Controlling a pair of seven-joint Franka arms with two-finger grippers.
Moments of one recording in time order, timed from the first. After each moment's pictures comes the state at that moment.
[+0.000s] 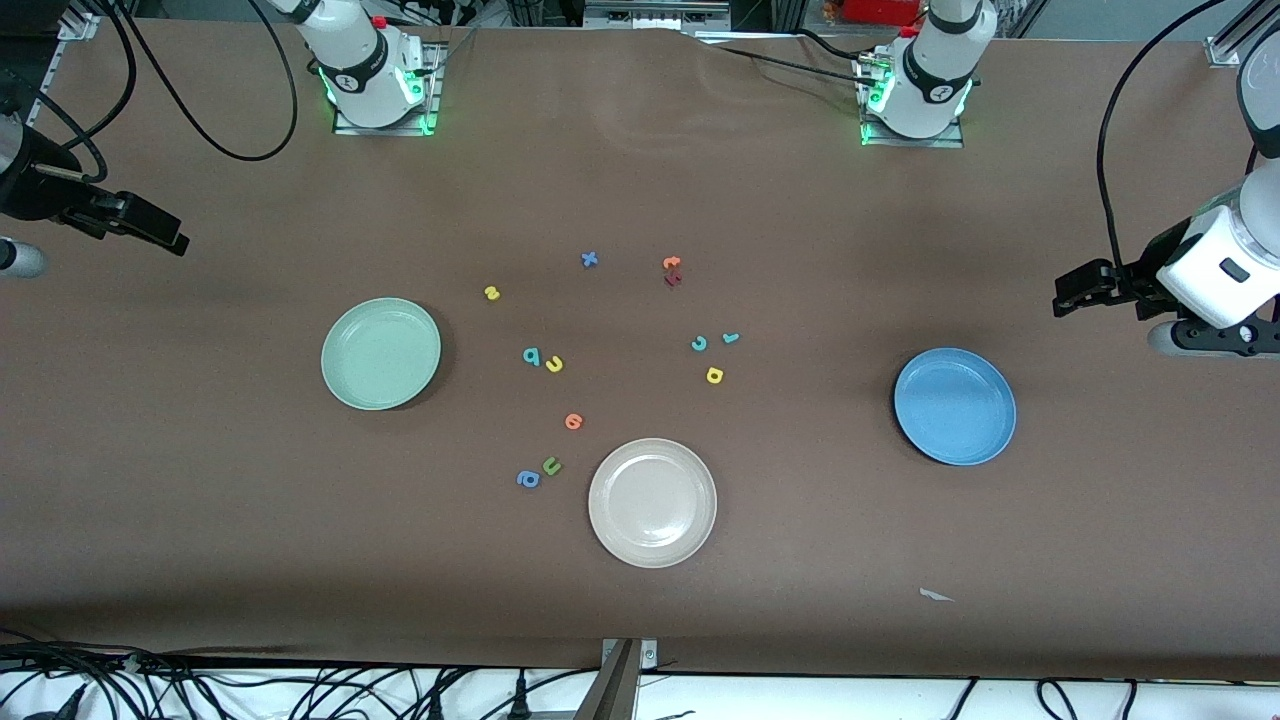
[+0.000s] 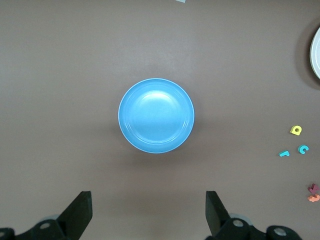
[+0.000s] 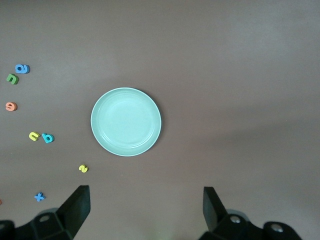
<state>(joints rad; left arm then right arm) 0.00 0.15 -0.01 -1.54 -0.01 1.62 0.00 0.01 0.00 -0.01 -1.63 0.00 1.58 0.20</state>
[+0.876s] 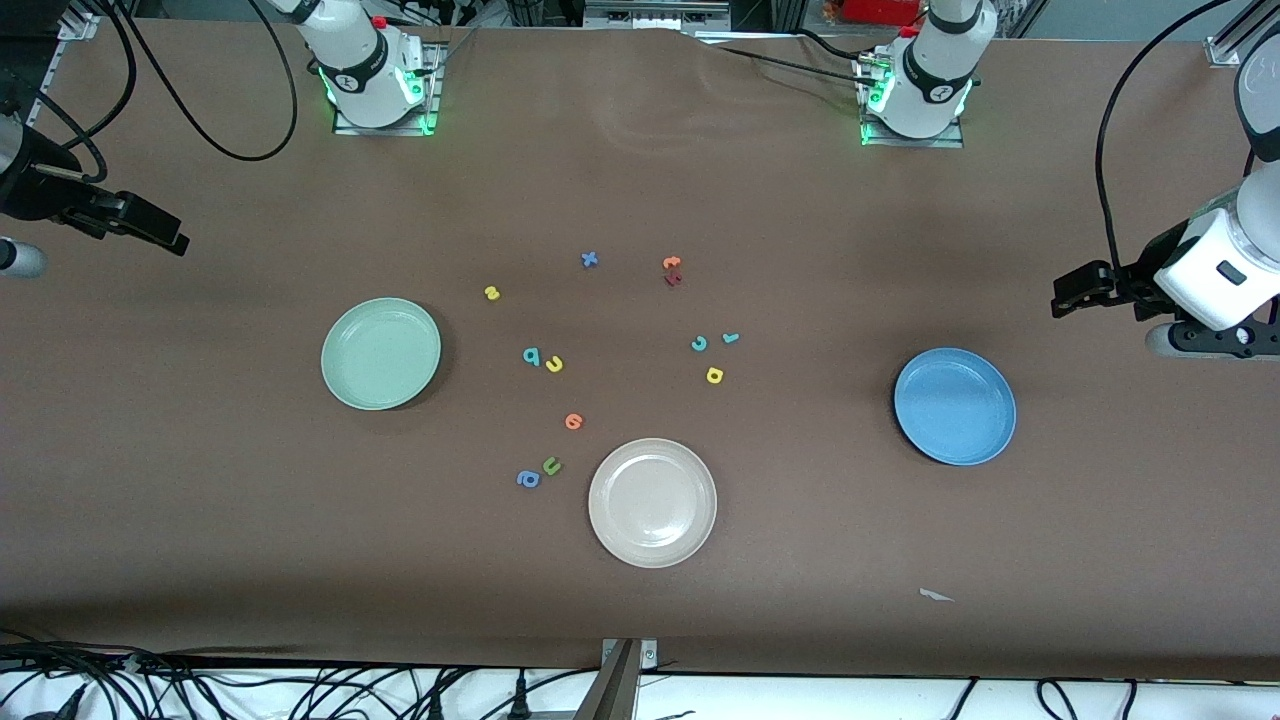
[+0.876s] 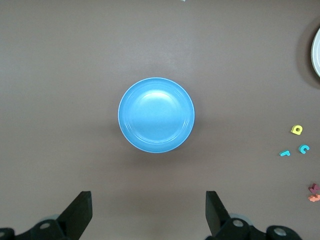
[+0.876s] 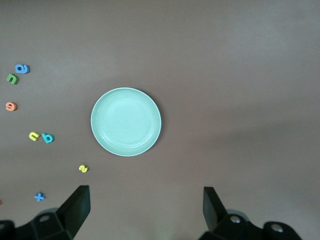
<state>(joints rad) 0.00 0.16 -0.01 -1.55 -0.01 1.63 0.00 0.01 0.00 -0.01 -1.63 0.00 1.57 0.20</state>
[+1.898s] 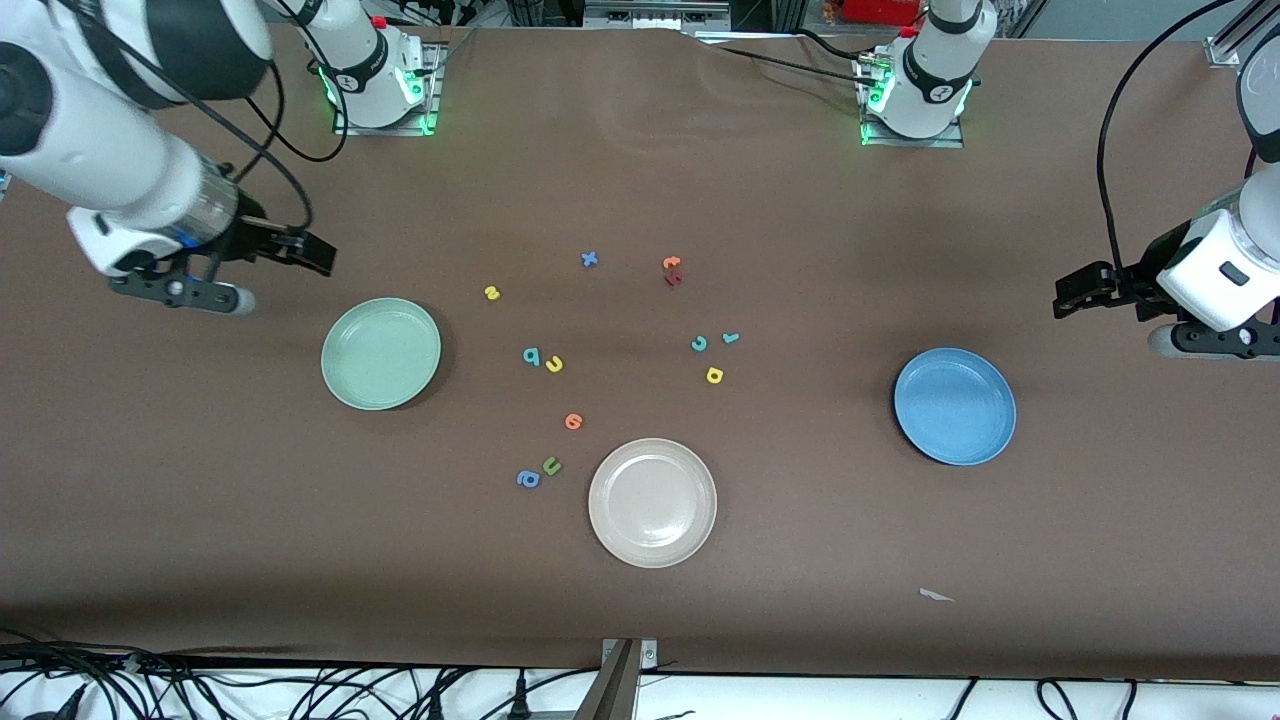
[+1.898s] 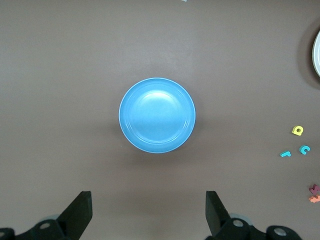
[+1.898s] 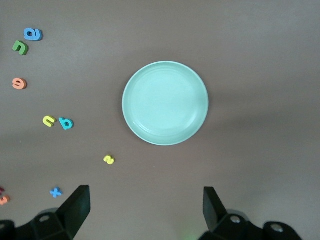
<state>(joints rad) 0.00 0.16 -0.01 -1.55 -0.01 1.63 0.00 0.19 0.07 0.06 -1.79 0.01 1.72 0.45</state>
